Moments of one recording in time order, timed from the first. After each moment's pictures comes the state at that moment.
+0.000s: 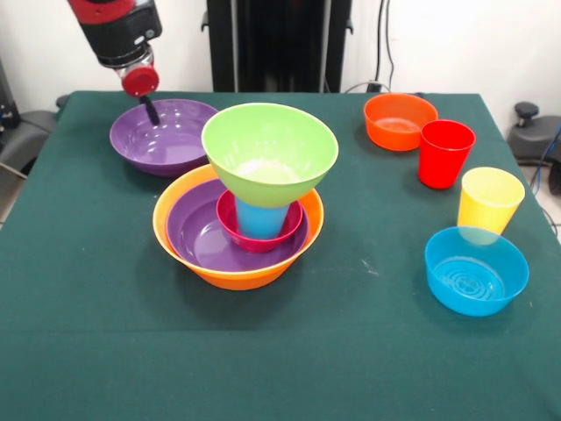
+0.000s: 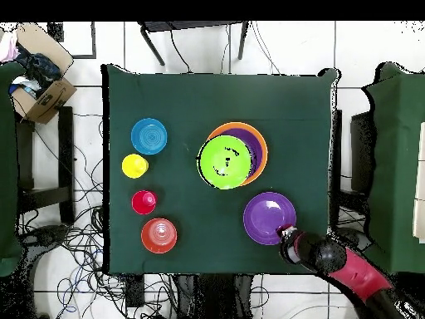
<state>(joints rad) -1.02 -0.49 0.15 1.92 -0.37 0.37 2.29</state>
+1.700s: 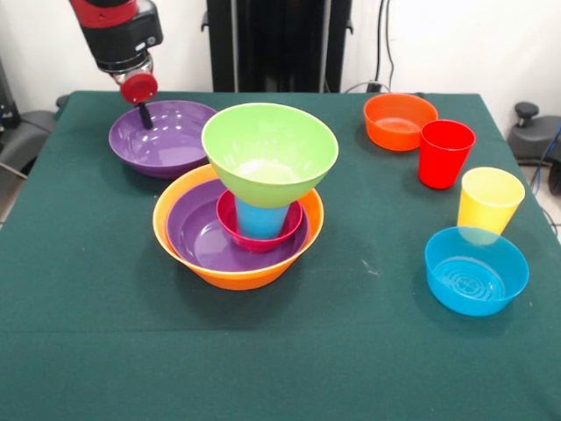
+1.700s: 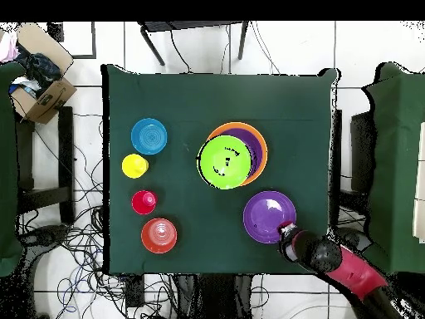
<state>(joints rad) -0.98 -0.48 0.11 1.92 -0.37 0.27 2.29</state>
